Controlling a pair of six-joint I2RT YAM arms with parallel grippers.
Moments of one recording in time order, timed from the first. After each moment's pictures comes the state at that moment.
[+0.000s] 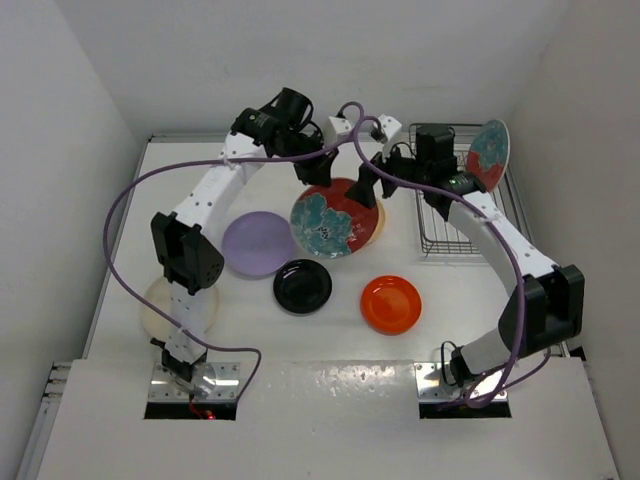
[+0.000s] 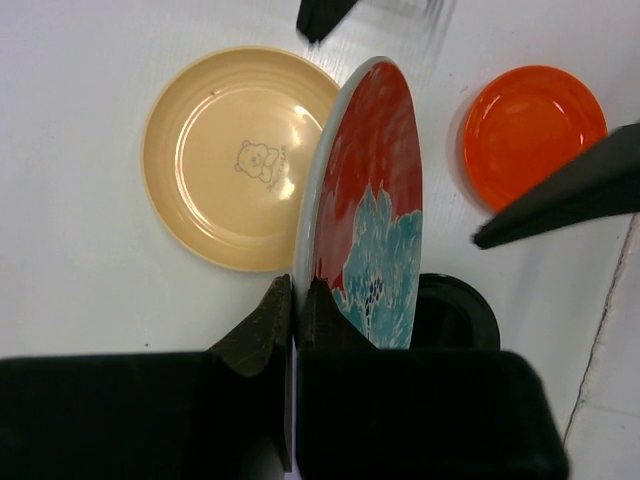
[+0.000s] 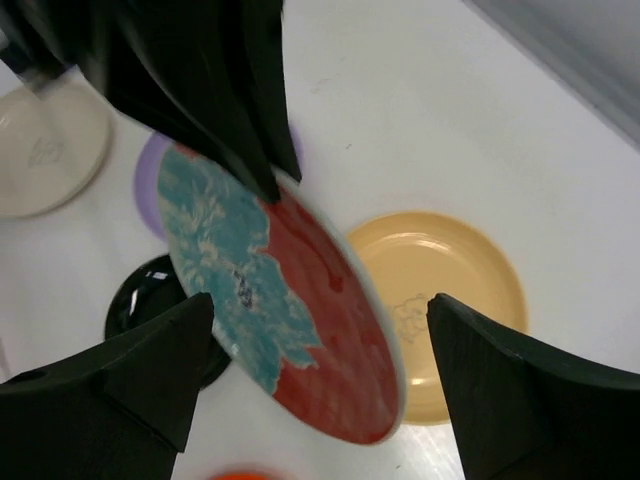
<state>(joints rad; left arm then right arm) -0.49 2.06 2.26 -1.11 0.59 0.53 0.31 1.49 1.27 -0.23 -0.59 -0.19</state>
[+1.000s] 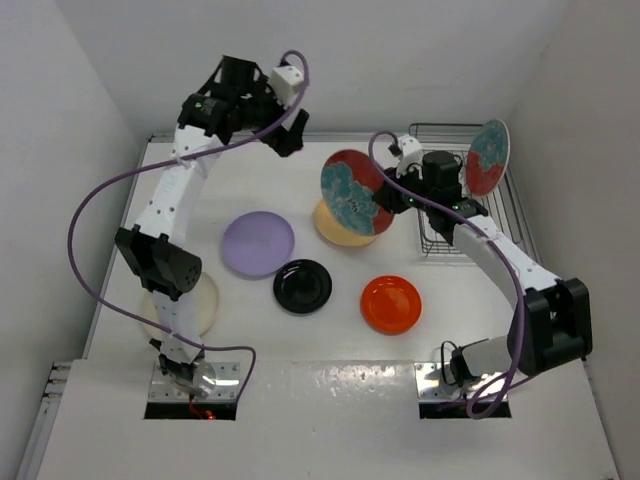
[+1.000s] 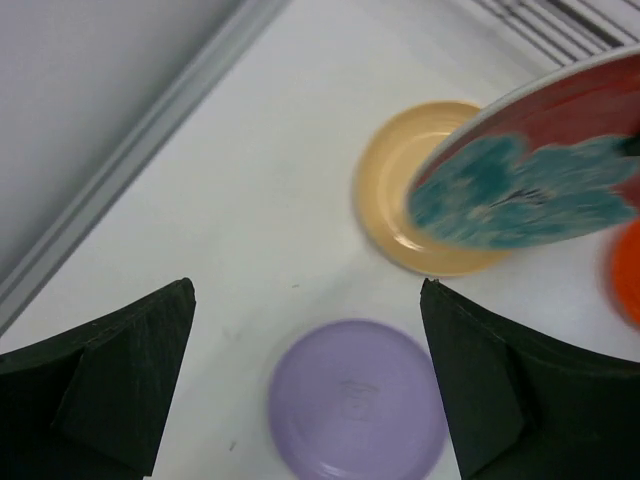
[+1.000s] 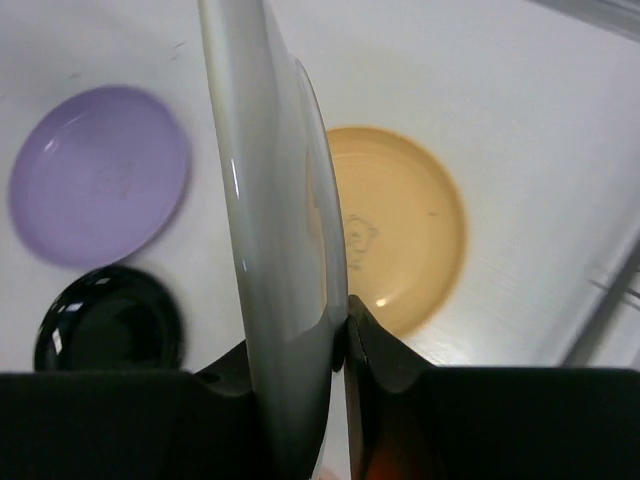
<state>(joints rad) -0.34 1.93 2.28 -0.96 0.37 0.37 0.29 1.41 1.00 -0.08 -0.36 -0.01</state>
